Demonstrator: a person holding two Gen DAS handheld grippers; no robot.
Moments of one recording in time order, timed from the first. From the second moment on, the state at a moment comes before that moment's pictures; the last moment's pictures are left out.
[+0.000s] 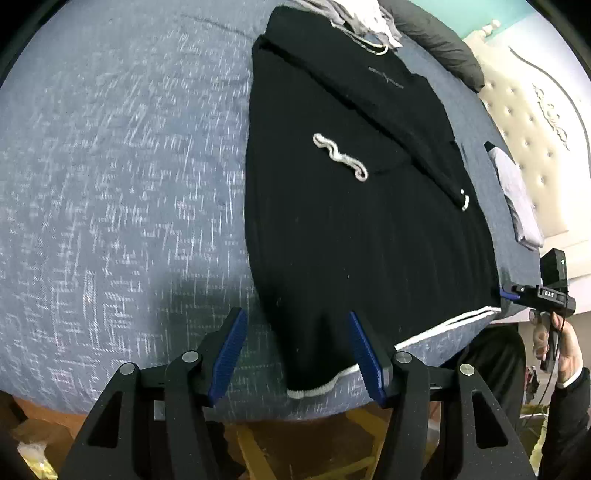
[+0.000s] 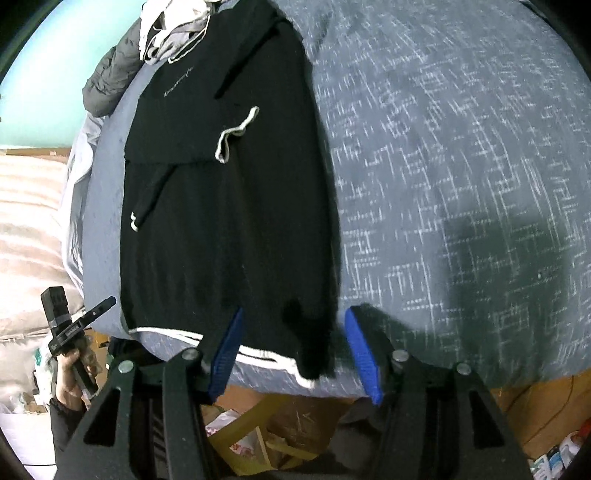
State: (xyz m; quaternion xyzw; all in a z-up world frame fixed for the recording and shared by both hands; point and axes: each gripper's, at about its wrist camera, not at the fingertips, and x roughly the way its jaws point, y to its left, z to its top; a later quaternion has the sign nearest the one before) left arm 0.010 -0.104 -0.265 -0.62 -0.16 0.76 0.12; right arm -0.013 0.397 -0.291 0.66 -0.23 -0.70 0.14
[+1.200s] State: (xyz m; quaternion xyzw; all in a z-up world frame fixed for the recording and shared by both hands) left arm 0.019 -0.063 -0.252 -0.61 -0.15 0.75 0.18; right arm -0.015 0.382 -0.283 0.64 -0.23 -0.70 0.21
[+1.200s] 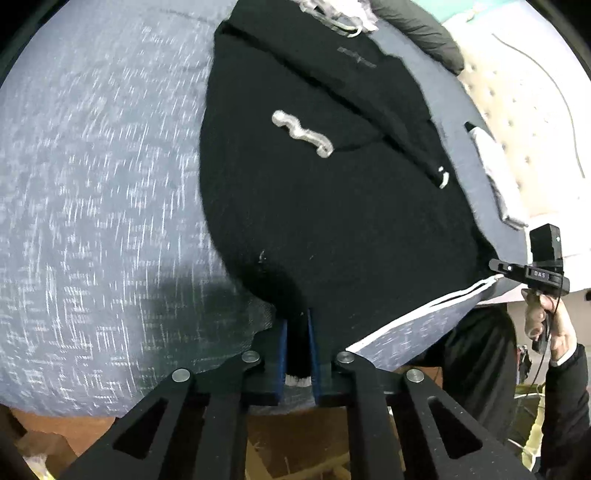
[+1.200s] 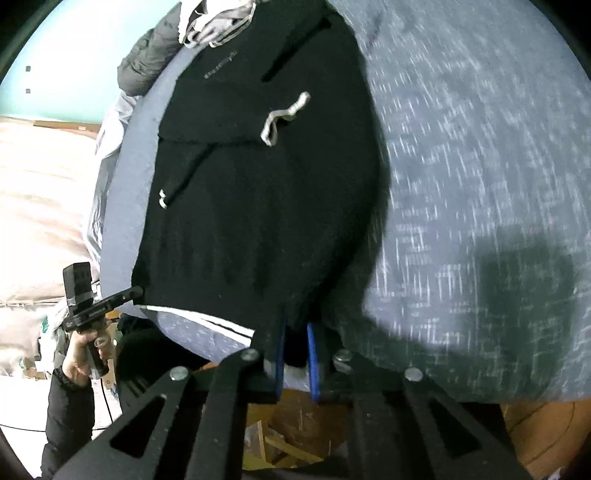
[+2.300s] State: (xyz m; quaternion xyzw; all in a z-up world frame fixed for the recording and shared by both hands) left arm -0.248 -0.114 -0.161 -0.53 -0.22 0.80 0.18; right arm -0.242 0.398 -0.171 0.52 -0.28 -0.77 0.22
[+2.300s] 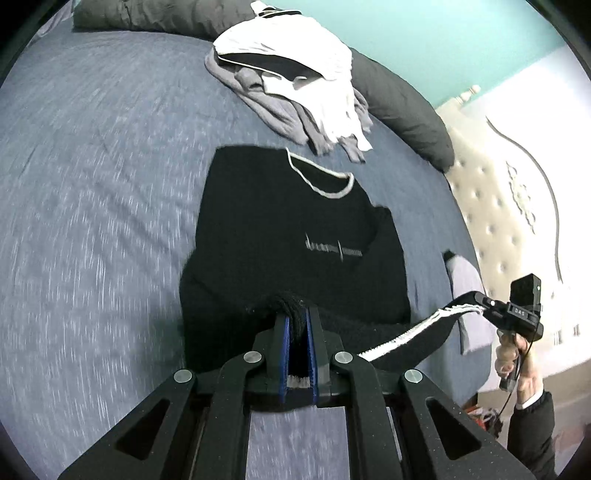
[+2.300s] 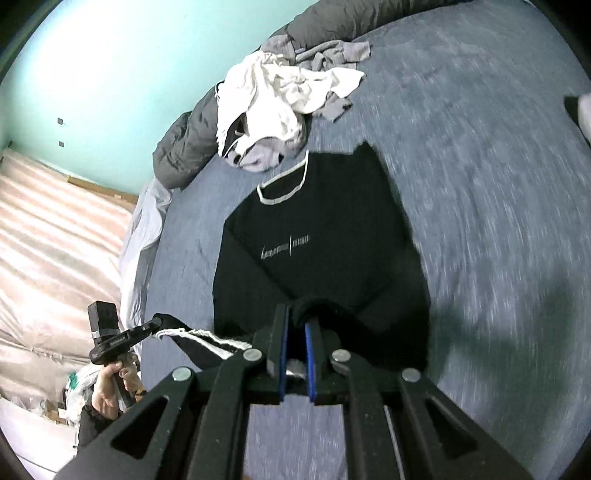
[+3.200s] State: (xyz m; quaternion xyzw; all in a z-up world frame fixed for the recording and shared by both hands) left arm -0.466 -0.137 -0.219 -0.53 -0.24 0.80 0.13; right arm -0.482 0.390 -0.208 0.51 -0.27 -0.80 0.17
